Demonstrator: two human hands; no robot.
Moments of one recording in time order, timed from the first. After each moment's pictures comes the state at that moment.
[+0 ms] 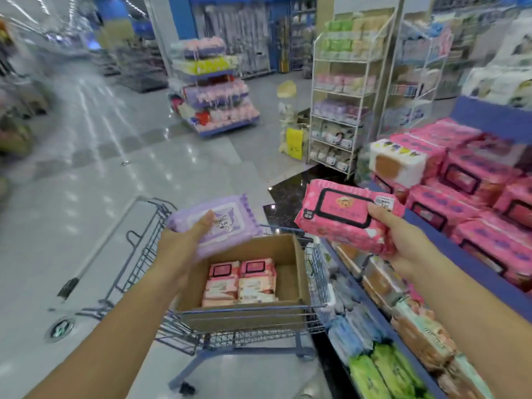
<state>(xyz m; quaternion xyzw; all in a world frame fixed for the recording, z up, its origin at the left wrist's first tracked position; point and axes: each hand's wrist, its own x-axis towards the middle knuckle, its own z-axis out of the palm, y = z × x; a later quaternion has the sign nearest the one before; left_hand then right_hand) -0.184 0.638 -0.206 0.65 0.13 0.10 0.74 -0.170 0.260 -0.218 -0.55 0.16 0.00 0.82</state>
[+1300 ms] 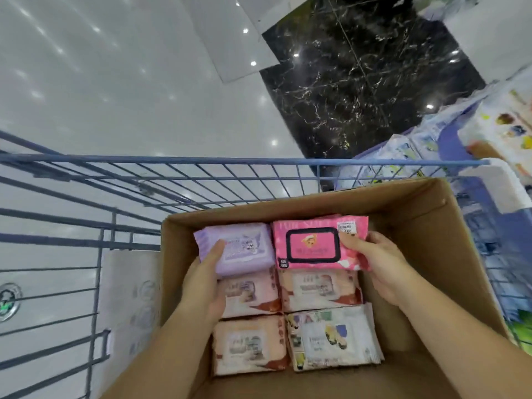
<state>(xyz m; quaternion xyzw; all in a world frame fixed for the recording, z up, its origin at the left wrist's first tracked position) 0.167 0.807 -0.712 0.48 0.48 -0.15 0.71 0.161 0.512 -0.700 -0.58 0.37 0.20 0.69</state>
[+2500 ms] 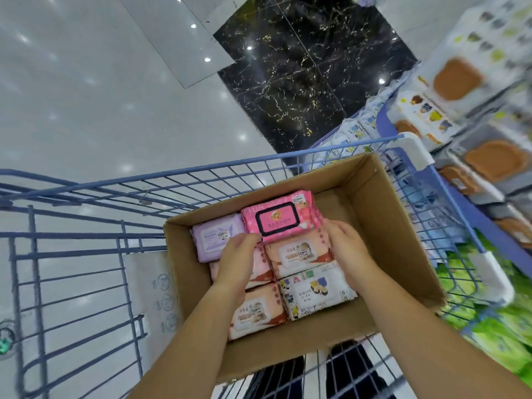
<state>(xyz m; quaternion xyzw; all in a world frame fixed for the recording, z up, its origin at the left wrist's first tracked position) 0.153 0.755 -0.606 0.69 0.31 -0.35 0.56 0.108 0.555 -0.620 -0.61 0.46 0.17 0.62</state>
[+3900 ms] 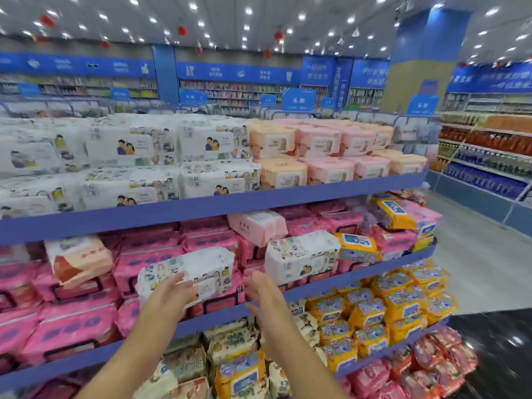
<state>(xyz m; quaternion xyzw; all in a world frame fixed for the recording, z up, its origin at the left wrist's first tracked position) -0.309 0.143 -0.168 0.58 -0.43 -0.44 0.54 -0.497 0.095 -0.198 -0.45 0.48 -0.46 0.59</state>
